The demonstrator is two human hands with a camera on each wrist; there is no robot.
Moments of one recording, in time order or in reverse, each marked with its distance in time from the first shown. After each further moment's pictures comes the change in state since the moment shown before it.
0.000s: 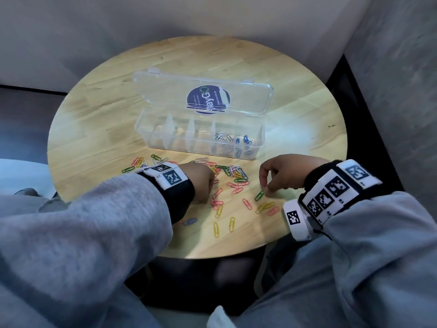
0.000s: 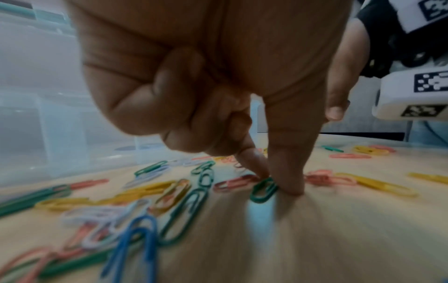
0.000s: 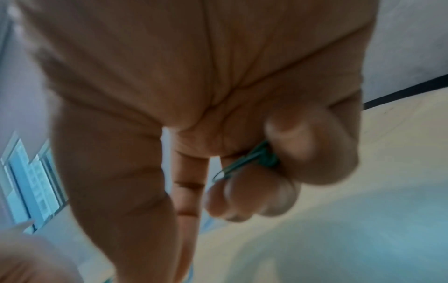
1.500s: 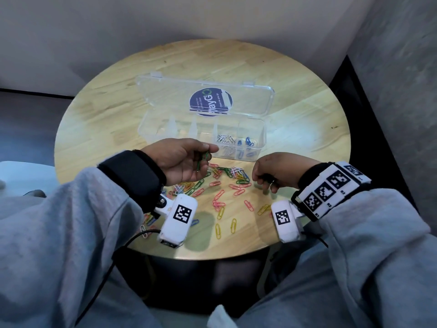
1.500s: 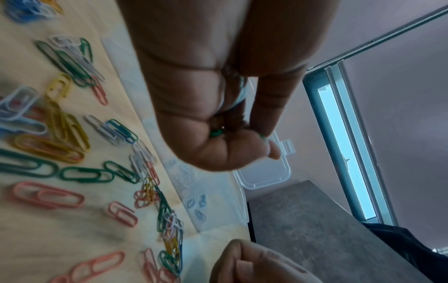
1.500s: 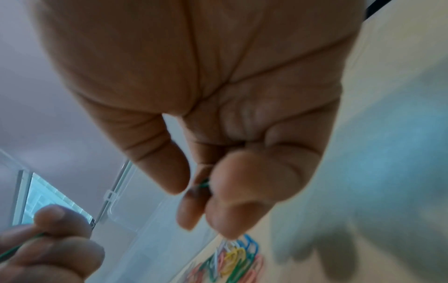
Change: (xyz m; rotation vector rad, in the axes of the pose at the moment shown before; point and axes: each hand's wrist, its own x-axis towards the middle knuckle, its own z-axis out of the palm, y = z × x) left_hand -0.008 -0.036 -0.027 -1.850 -0.199 -0.063; right_hand 0.015 -0.007 0.008 0.629 -0.031 -0.024
